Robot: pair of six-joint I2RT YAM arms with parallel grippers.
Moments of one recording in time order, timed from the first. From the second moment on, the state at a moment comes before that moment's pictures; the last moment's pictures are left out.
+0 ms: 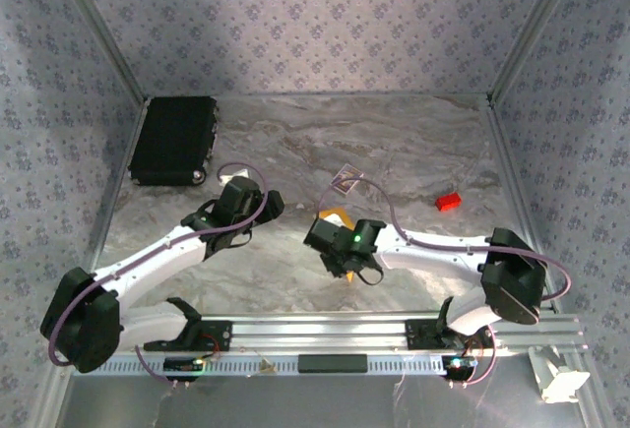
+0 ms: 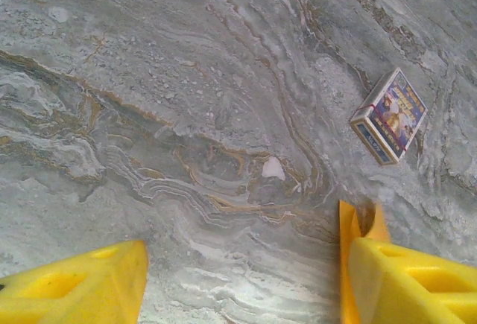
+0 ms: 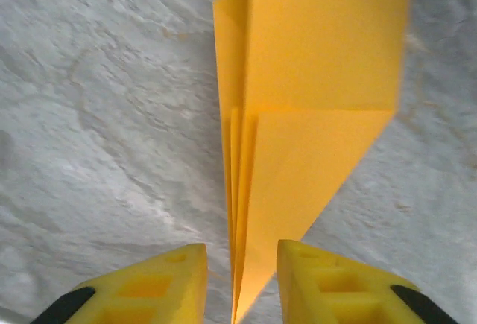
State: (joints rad) left arm -0.65 1.17 0.67 -0.25 -0.15 -0.87; right arm 1.12 1.48 0.99 -0.80 0.21 0.56
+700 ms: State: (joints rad) left arm -0.64 1.34 0.68 -0.21 0.04 -0.87; right arm 0.70 1.43 0.64 -0.24 -0.39 0.67
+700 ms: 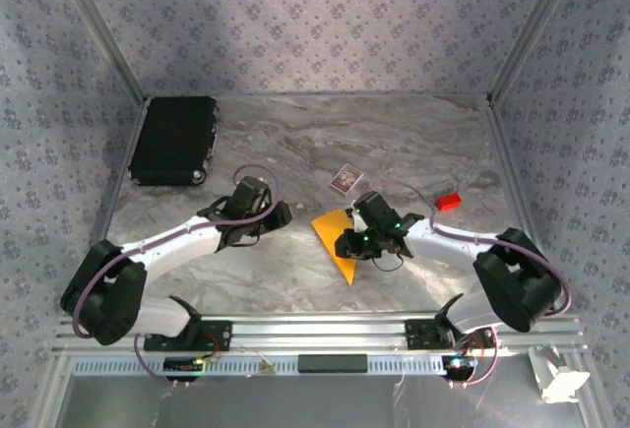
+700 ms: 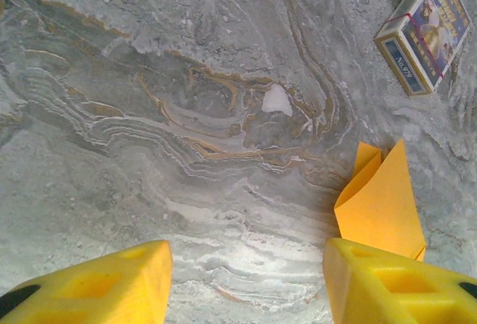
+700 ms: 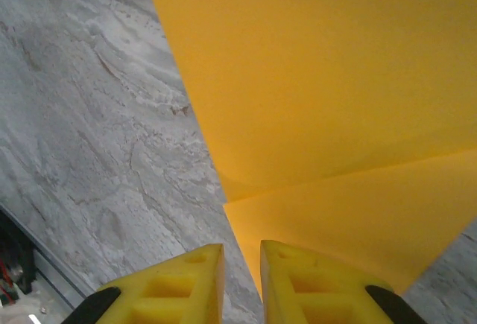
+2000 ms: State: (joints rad) left arm -0.79 1.65 0.94 -0.10 0.25 -0.84; right arm 0.65 0.93 0.32 -0.12 -0.05 1.15
